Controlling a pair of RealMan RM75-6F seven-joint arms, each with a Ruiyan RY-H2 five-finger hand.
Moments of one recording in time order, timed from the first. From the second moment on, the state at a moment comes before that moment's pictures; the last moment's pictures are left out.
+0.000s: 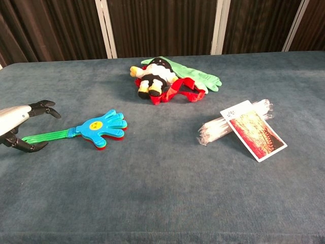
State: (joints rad) left arm -0.44 -1.64 -0.16 -1.11 1.38 1.05 -0.02; right arm 0.08 -1.09 -0.05 -1.64 -1.67 1.44 -0.06
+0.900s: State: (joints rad) left arm -0.50 -1.77 -0.18 -0.98 1.32 1.04 -0.15; right arm 0.08 -1.07 -0.06 -1.64 -1.68 1.45 -0.03
